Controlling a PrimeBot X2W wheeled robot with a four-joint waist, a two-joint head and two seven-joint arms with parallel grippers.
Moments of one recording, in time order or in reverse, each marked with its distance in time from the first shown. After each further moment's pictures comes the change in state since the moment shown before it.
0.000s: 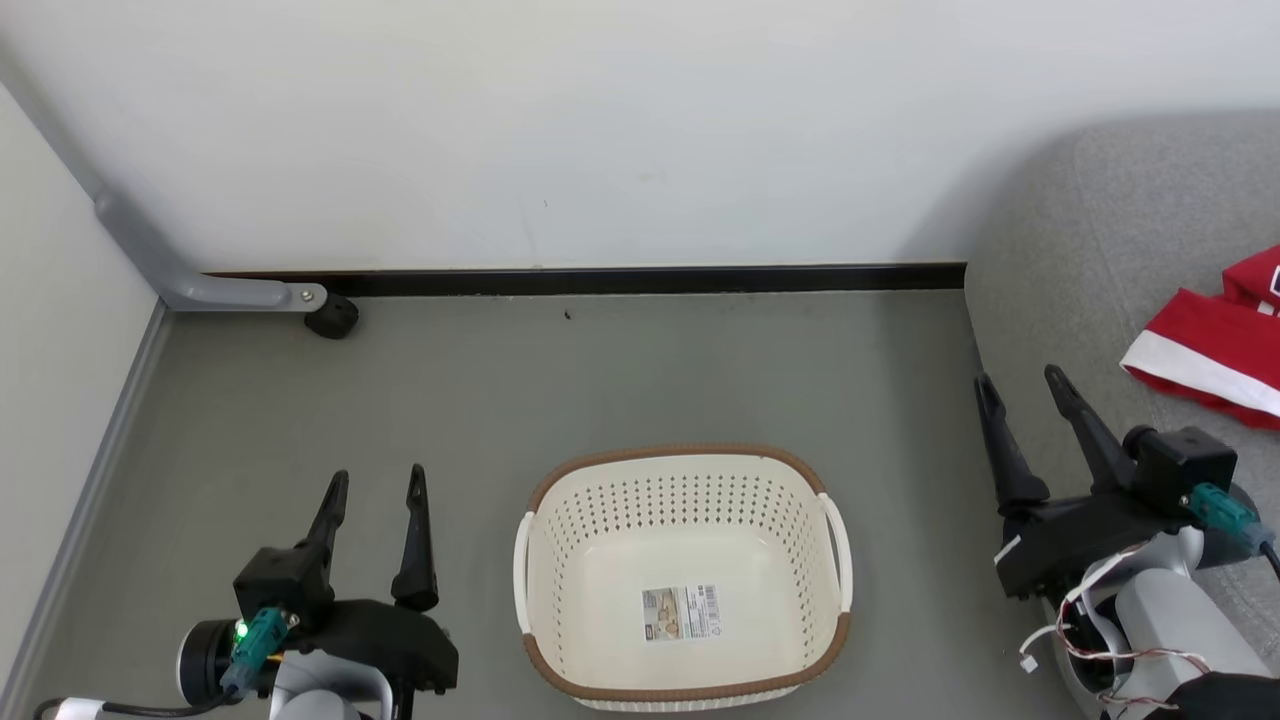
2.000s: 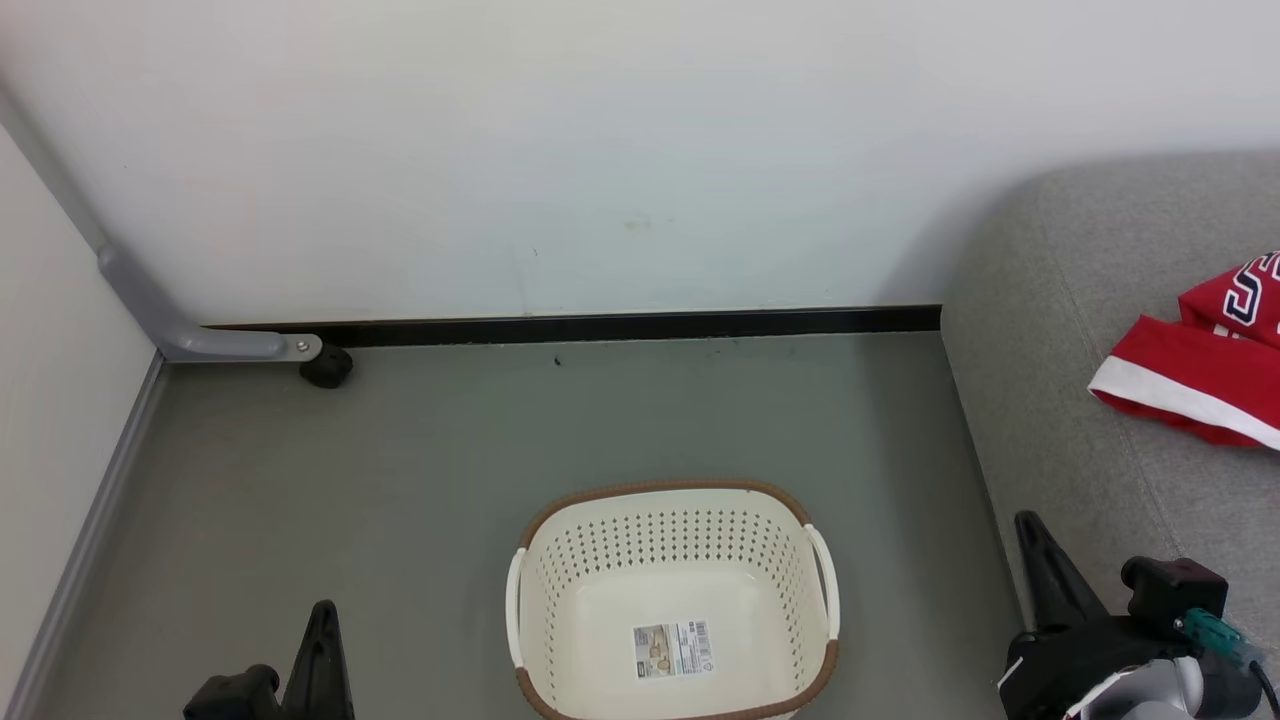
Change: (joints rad) left arm 0.214 -0.022 0.147 -0.050 0.044 0.006 0.034; right arm 0.207 0.052 -0.048 -0.020 0.010 -0.044 0.031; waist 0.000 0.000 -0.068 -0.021
